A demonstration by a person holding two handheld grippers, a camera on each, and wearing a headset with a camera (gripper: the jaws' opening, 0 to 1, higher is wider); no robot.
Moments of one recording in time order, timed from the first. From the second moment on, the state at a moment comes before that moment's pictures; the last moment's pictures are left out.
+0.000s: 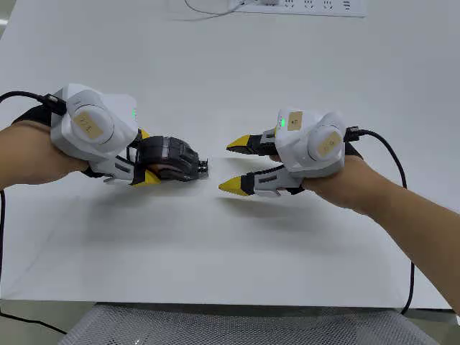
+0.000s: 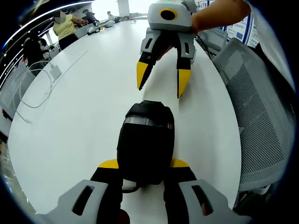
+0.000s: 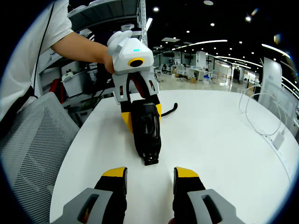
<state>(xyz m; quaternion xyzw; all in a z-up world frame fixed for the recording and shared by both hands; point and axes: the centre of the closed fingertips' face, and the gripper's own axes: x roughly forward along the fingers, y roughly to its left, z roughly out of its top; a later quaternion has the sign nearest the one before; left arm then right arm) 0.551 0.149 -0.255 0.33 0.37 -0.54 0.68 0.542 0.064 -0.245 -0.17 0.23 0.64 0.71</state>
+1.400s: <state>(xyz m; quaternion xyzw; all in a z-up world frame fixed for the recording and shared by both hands) 0.550 0.149 -0.256 0.33 0.37 -0.54 0.68 0.547 0.093 -0.266 -0.19 0.21 0.67 0.69</state>
